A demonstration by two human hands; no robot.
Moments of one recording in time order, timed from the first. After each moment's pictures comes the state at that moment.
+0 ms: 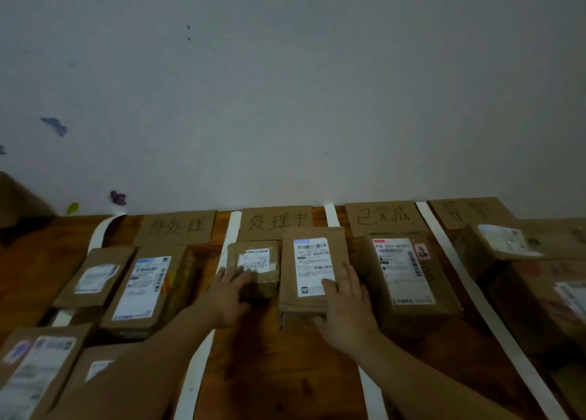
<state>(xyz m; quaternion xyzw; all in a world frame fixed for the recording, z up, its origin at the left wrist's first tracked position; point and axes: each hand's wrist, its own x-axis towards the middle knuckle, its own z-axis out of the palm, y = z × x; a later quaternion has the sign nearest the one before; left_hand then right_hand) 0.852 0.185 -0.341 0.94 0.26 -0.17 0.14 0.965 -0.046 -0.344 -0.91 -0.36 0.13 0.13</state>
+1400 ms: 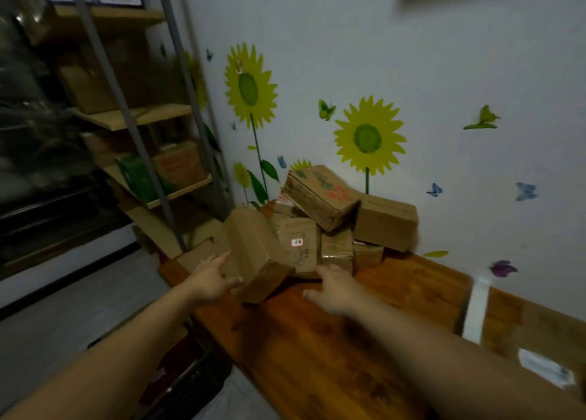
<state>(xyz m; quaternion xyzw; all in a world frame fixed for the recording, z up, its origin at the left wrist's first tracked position) 0.181 0.600 -0.175 0.71 0.66 0.07 0.23 0.434 0.551 -0.212 -0.70 -0.67 0.23 0.11</state>
